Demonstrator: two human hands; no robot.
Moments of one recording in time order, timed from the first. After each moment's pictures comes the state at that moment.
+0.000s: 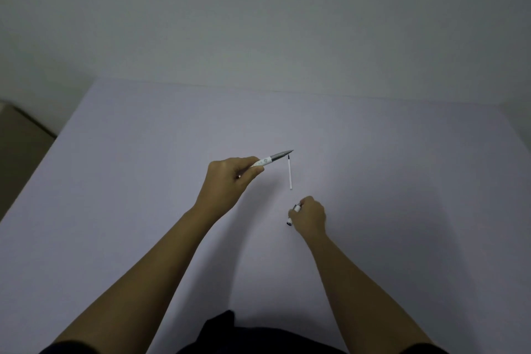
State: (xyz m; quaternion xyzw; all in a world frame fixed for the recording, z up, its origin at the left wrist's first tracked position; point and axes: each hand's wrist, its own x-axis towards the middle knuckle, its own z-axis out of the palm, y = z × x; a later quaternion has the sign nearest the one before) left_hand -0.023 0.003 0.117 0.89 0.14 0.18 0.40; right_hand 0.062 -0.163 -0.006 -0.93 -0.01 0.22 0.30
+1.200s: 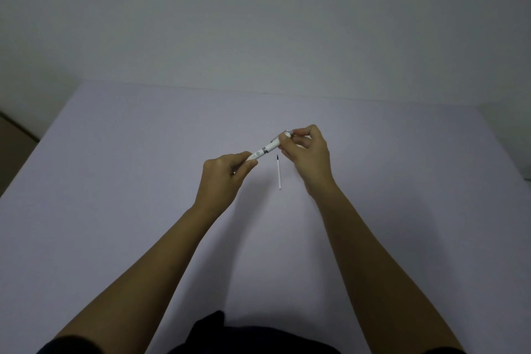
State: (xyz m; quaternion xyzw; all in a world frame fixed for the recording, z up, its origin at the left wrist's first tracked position) left_hand -0.014 -0.011 0.119 0.88 0.15 0.23 0.40; right_hand 0.099 -0.142 0.131 -0.72 -0.07 0.14 0.67
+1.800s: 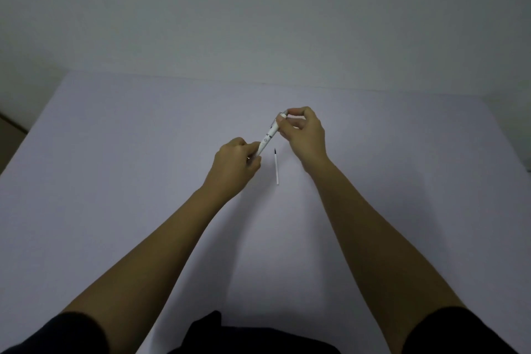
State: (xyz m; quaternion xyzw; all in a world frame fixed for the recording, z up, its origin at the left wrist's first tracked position) left_hand 0.028 -0.014 0.112 0.94 0.12 0.12 0.28; right_hand 0.142 -0.122 0.118 -0.77 -0.09 0.14 0.62
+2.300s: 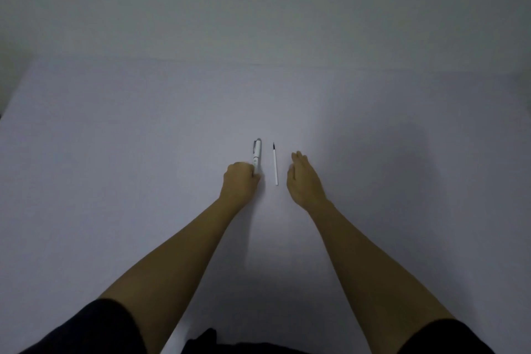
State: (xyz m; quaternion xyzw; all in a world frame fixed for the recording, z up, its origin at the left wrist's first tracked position) left_hand 0.071 -0.017 0.014 0.90 0.27 -0.09 0.33; right_hand 0.141 -0.155 -0.014 -0.92 -0.18 0.22 0.28
